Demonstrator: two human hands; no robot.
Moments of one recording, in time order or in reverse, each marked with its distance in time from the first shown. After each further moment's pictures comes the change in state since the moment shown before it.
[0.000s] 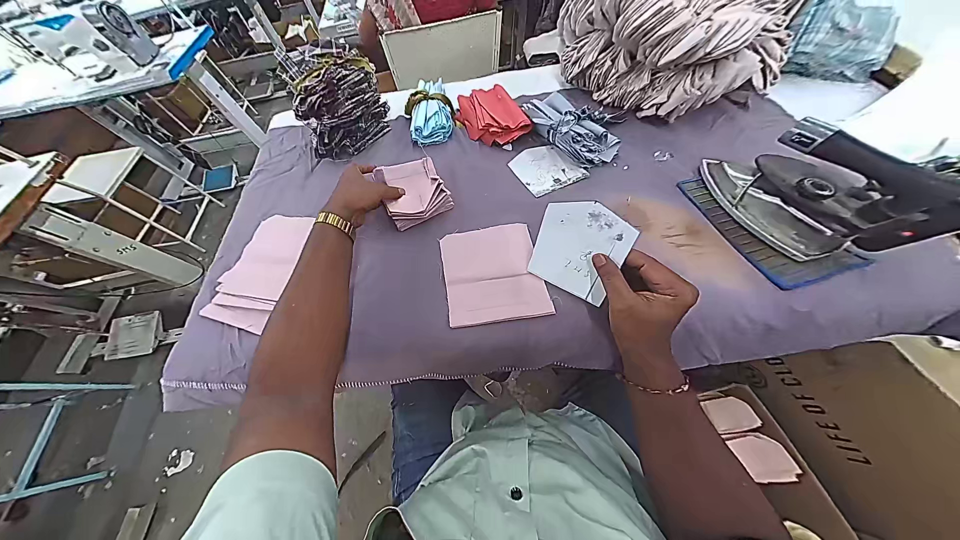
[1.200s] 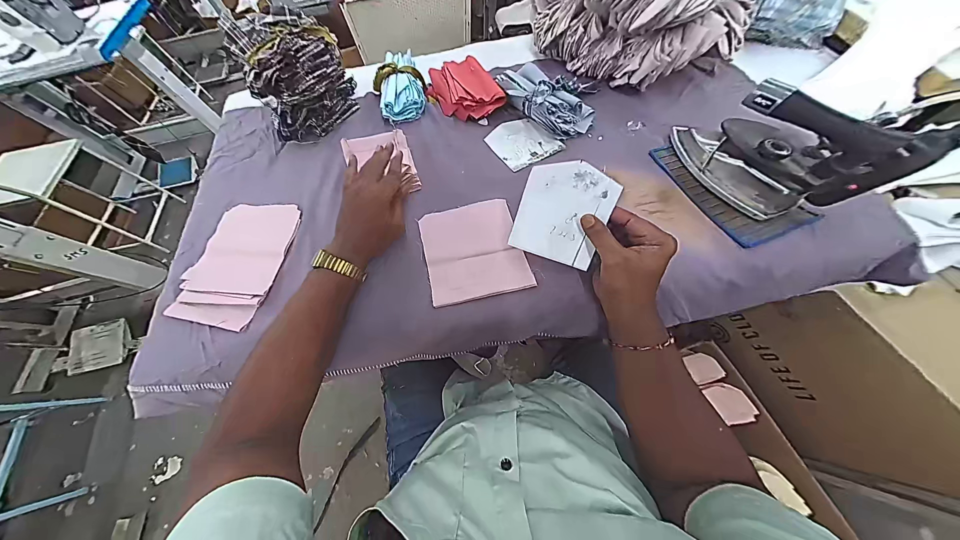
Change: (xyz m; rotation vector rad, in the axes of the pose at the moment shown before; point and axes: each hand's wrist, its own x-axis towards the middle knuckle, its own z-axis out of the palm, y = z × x) left_hand -0.084 -0.005 0.050 0.672 0.142 0.969; right_hand 0.007 -0.003 -0.006 0.124 0.044 0.271
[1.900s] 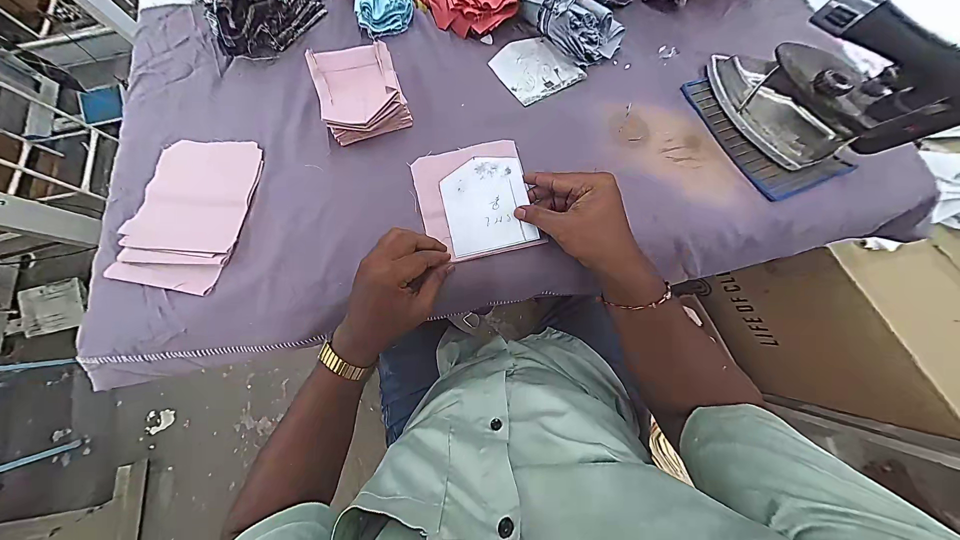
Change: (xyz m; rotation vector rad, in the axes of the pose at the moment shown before) left_hand -0.129 0.107 -0.017 -0.545 0.036 -0.037; right_hand -0.011 -0.018 0.043 -0.255 -0.565 0.228
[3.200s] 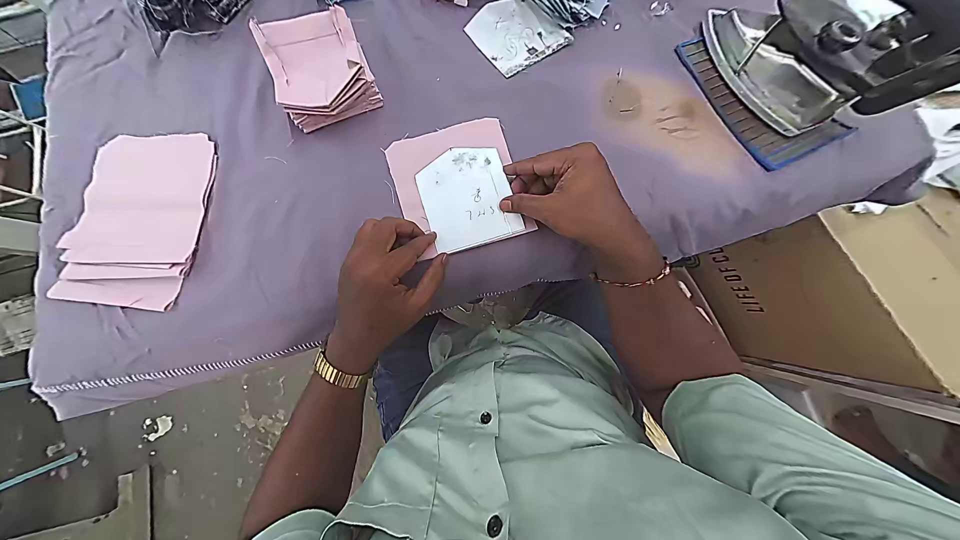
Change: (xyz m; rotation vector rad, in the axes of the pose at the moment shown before) left_hand 0.004 0.006 0.013 0.146 0.018 -0.078; right_hand 0.013 0.003 -0.008 -0.165 -0.107 0.075
